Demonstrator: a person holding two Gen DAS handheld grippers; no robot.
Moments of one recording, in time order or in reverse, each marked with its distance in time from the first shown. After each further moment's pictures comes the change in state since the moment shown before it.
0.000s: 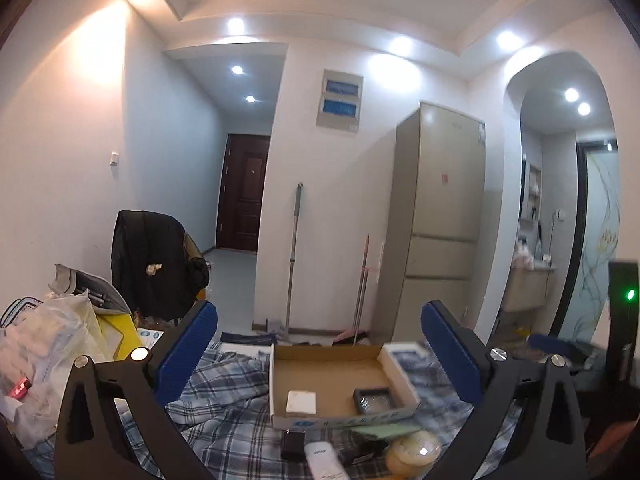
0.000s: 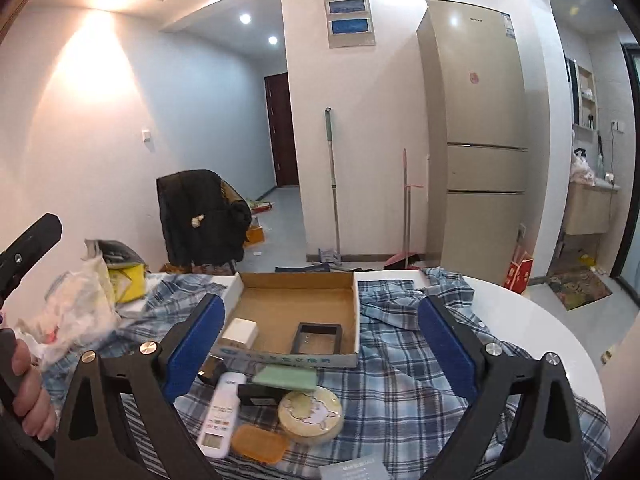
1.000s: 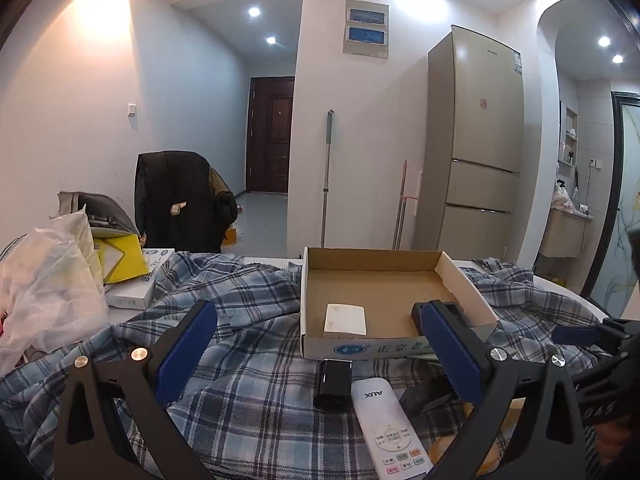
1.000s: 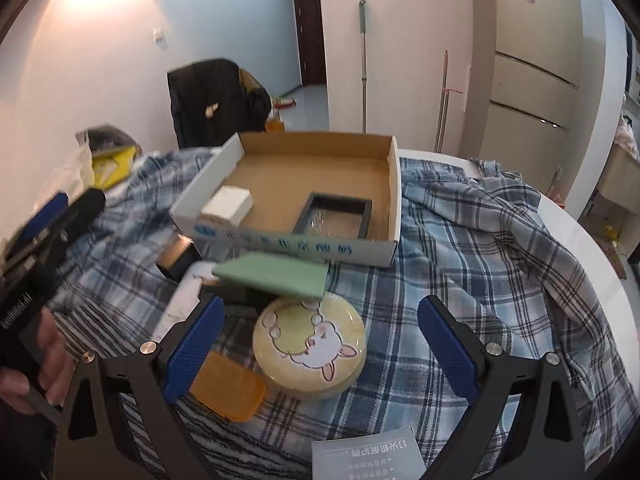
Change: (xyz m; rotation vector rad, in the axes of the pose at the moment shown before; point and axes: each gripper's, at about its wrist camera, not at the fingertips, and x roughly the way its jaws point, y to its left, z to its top) left arm 0.087 0.023 -0.109 0.003 0.204 0.128; right arm 0.104 0.006 -0.088 -0.126 0.401 0.082
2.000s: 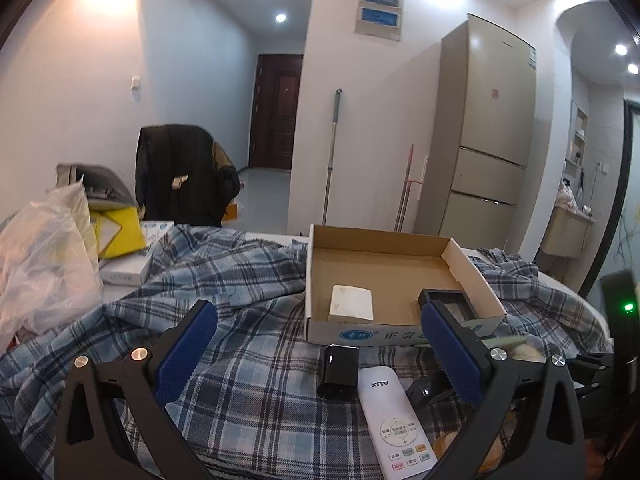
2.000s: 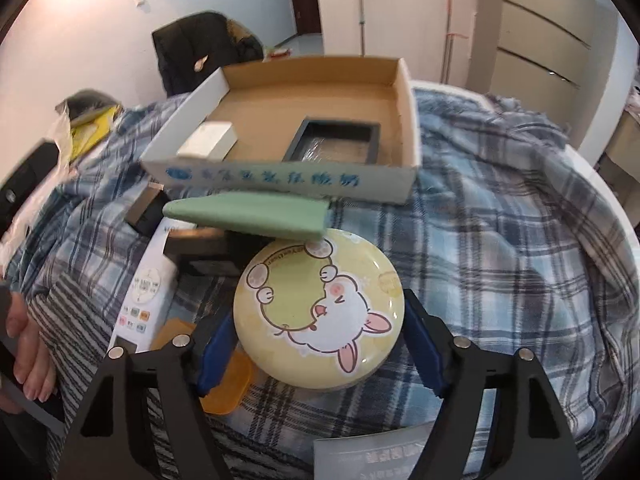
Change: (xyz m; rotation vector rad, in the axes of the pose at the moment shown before) left arm 0.018 0.014 -0.002 -0.078 0.092 0.002; right arm 0.034 -0.011 -0.011 0.083 0.147 0.021
